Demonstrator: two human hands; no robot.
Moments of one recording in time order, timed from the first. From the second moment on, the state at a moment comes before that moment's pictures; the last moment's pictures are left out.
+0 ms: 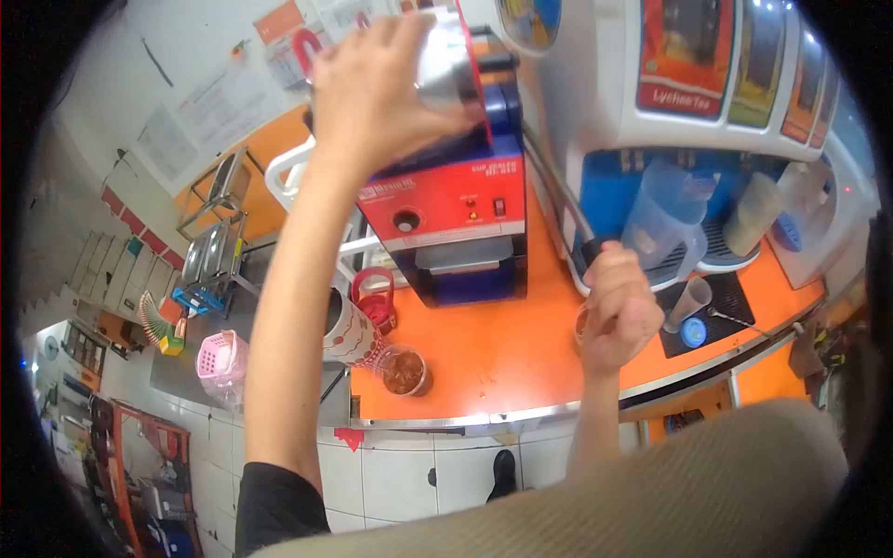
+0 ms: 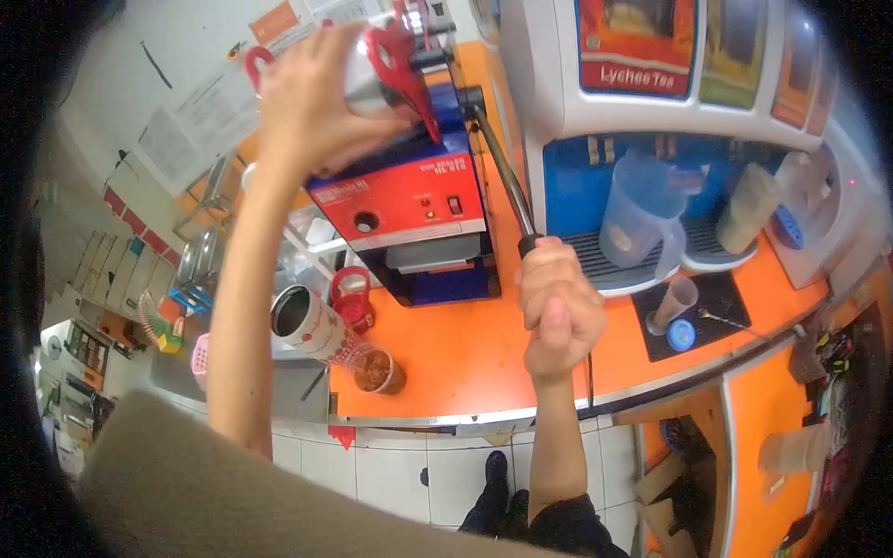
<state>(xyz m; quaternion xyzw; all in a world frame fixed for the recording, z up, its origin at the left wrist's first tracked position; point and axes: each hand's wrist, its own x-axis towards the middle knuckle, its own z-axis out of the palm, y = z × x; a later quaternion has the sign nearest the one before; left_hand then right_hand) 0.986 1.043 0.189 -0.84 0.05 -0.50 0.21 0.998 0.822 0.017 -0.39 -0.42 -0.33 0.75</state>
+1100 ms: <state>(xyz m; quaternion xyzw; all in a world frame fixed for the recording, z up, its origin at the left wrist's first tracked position) 0.968 1.035 0.193 -0.87 0.04 -0.48 0.06 1.109 0.913 0.304 -0.83 -0.22 -0.48 0.19</state>
